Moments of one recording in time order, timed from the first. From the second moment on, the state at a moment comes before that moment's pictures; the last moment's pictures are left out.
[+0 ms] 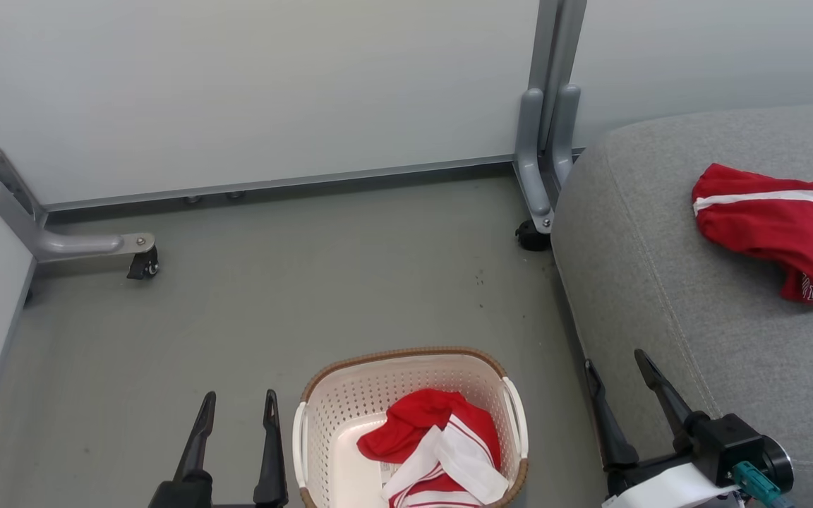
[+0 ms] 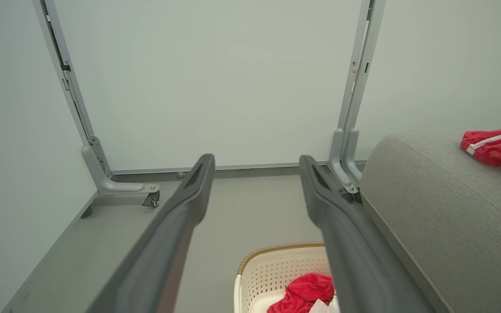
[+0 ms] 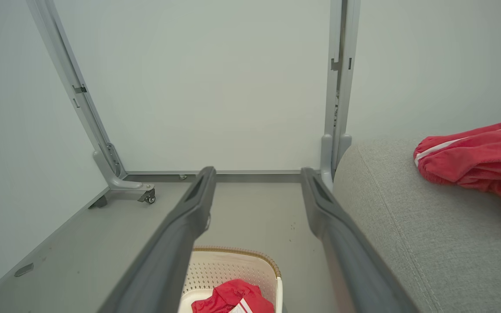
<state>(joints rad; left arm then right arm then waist) 0.18 0.05 -0.20 0.02 -0.14 0.08 -0.26 0.11 -0.05 0.13 0.07 0.12 0.13 -0.26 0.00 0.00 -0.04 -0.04</state>
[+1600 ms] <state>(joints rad) -1.01 0.11 -1.01 1.03 -0.35 -0.13 -0.26 -0.43 -0.10 0.02 -0.27 0.12 0.13 -0.26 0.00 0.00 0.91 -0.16</state>
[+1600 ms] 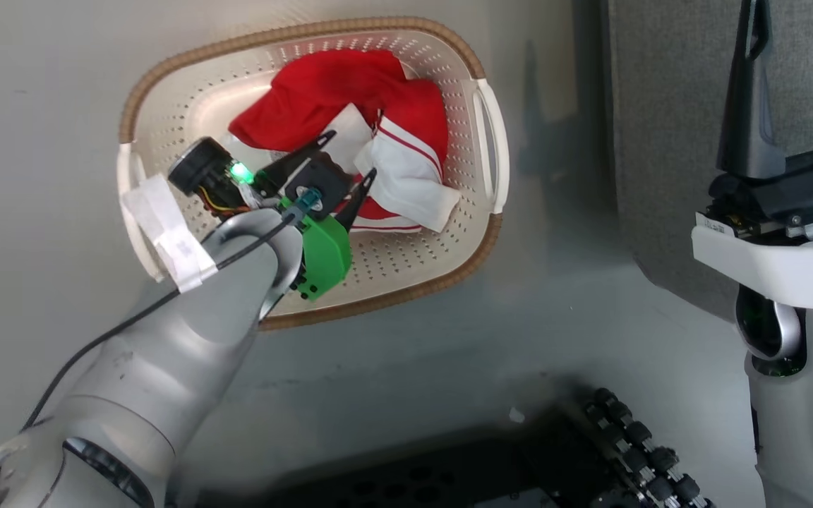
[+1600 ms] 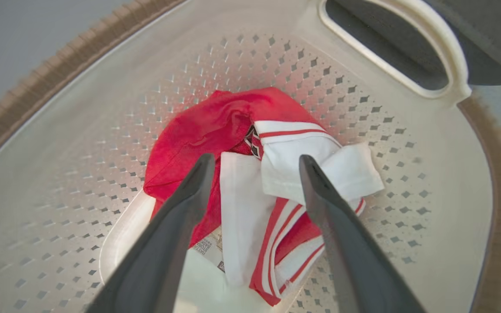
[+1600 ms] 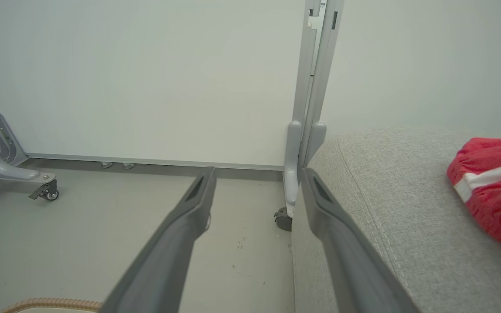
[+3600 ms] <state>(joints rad) -0.66 0.12 -0.78 0.61 -0.48 -0.08 -0.26 -0.21 -0.10 0.05 -0.07 0.09 0.13 -0.26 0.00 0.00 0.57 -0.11</state>
